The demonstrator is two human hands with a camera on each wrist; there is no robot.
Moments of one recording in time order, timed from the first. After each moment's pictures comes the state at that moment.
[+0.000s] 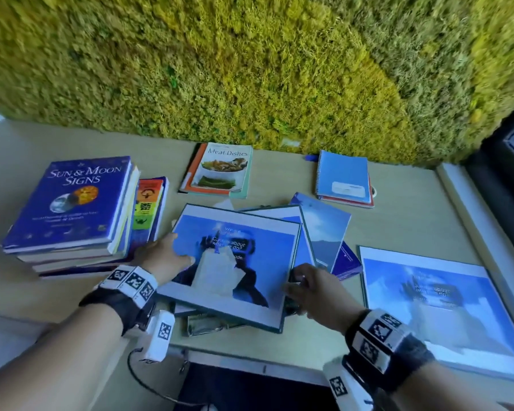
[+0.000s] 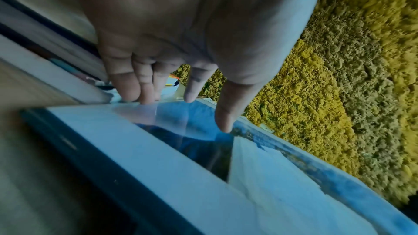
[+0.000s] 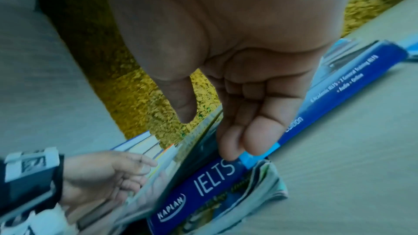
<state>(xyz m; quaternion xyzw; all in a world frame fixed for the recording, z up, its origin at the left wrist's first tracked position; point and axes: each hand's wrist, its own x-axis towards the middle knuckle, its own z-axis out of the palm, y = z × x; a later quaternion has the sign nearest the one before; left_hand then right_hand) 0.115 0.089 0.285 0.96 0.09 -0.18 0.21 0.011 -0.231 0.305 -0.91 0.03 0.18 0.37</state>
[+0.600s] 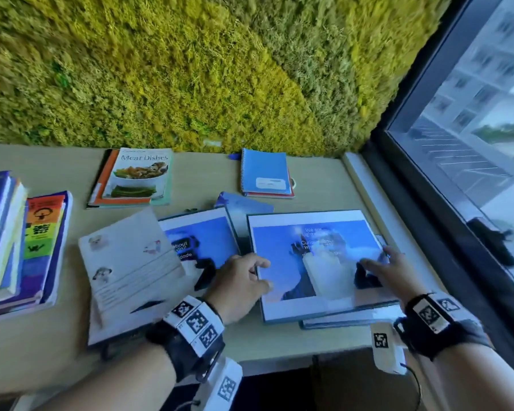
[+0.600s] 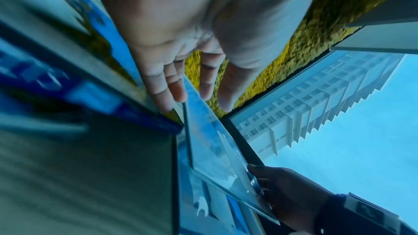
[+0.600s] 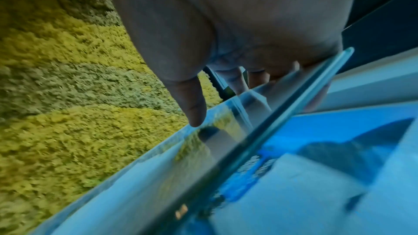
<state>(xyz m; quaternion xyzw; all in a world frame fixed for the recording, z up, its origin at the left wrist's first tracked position) 0.033 -0.137 0.304 0.84 -0.20 -0.24 0.44 -0.062 -0.449 0.323 -0.84 0.40 -0.06 0.36</state>
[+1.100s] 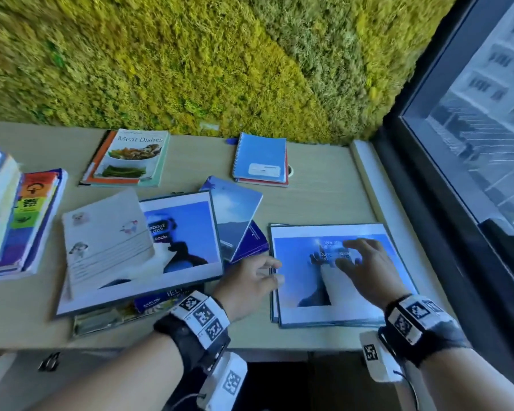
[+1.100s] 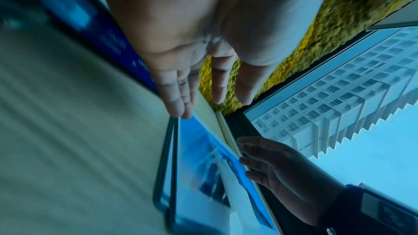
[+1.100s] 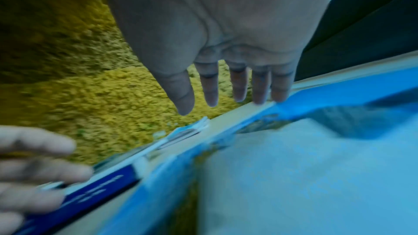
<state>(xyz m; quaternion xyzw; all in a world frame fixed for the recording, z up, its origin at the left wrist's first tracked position) -0.003 -0.213 0.303 0.81 -0.15 -0.30 0.47 -0.058 -0.479 0.300 -0.94 0.24 0.02 0.25</state>
